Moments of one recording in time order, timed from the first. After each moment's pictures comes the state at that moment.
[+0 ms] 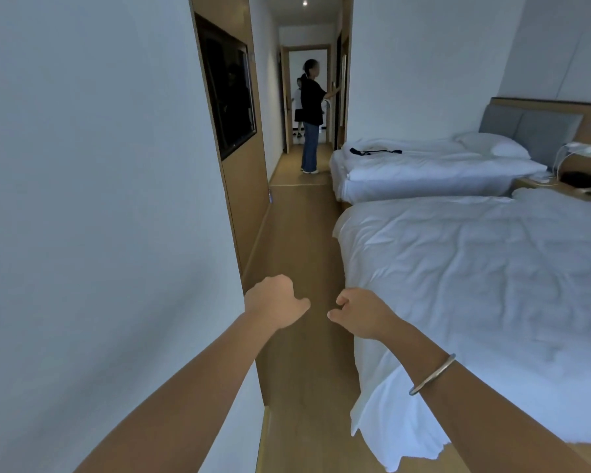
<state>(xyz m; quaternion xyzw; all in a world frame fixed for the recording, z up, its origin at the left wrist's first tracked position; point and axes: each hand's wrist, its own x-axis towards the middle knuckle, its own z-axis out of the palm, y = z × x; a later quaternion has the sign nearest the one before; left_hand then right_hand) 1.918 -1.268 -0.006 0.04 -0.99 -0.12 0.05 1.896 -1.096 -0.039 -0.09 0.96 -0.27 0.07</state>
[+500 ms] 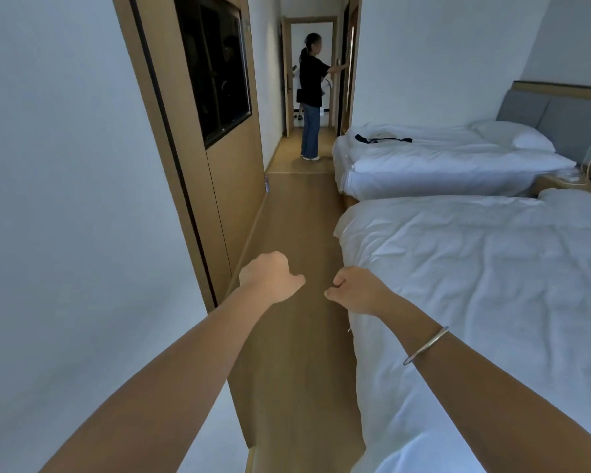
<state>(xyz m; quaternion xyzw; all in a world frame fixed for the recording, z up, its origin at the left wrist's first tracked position) 1.675 -1.283 -0.007 0.05 -0.99 -0.15 0.01 1.653 -1.111 -0.037 -0.12 0.96 -0.26 0.08</state>
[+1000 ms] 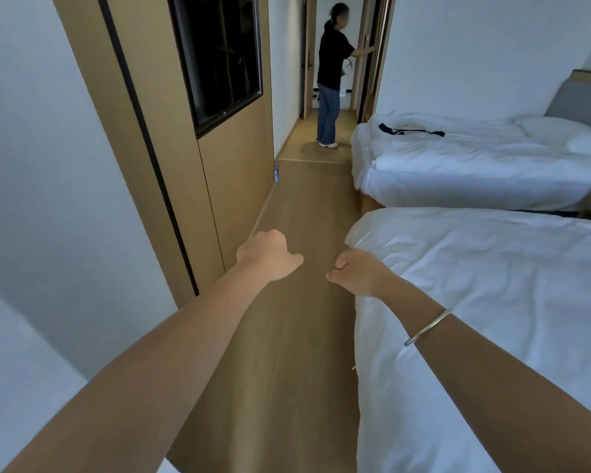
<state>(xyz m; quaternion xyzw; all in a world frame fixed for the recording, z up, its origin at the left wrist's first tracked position) 1.402 -1.303 -0.014 0.11 -0.98 -0.16 0.01 1.367 -1.126 -0.046 -0.14 0.95 -0.26 0.11</state>
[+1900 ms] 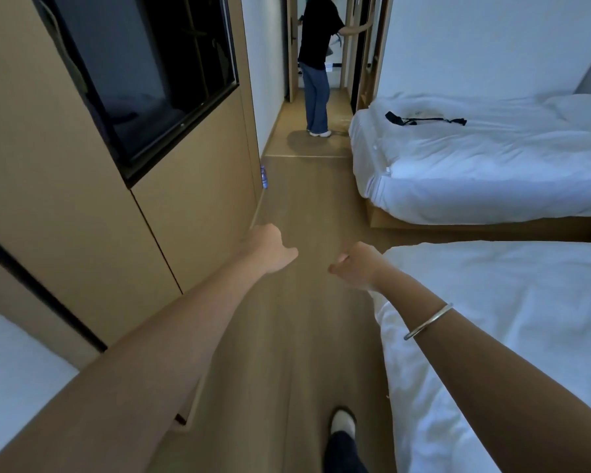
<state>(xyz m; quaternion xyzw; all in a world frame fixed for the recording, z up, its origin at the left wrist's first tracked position) 0.900 -1.419 -0.035 0.10 -0.98 -0.18 -0.01 0.881 -1.239 -0.065 -0.05 0.94 -0.31 0.15</state>
